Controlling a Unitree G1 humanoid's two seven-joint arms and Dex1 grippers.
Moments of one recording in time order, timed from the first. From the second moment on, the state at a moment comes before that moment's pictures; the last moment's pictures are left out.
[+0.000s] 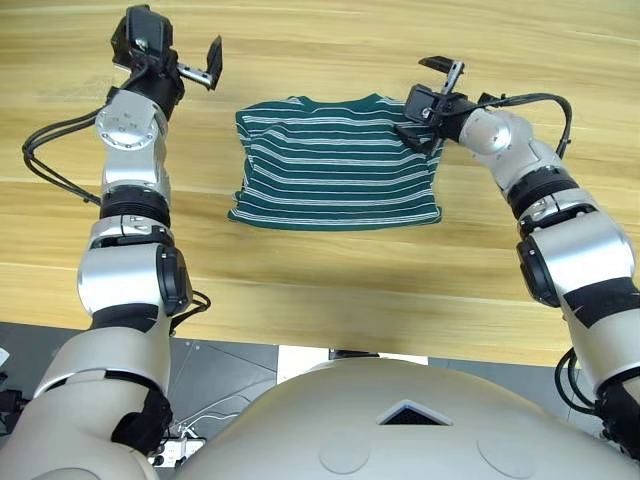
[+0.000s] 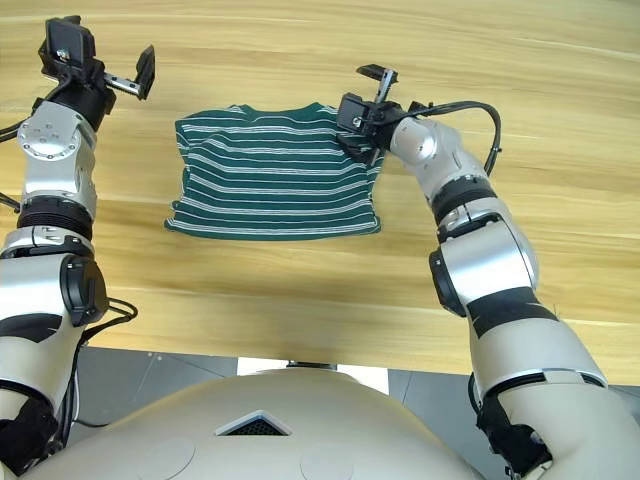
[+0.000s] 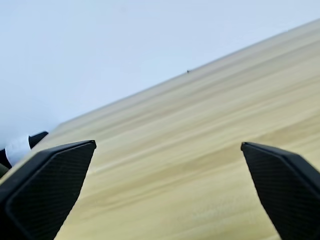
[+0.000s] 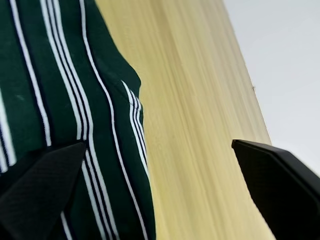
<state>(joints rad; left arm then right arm) -0.72 0.46 0.11 1.05 0.00 -0.37 -0.37 -0.91 -0.27 0.44 1.30 -0.54 -0.45 0.30</state>
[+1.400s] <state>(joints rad) 0.03 0.61 0.02 -0.14 0.13 -0.23 -0.53 -0.03 -0.80 0.15 -0.12 0.39 -0.34 0.90</state>
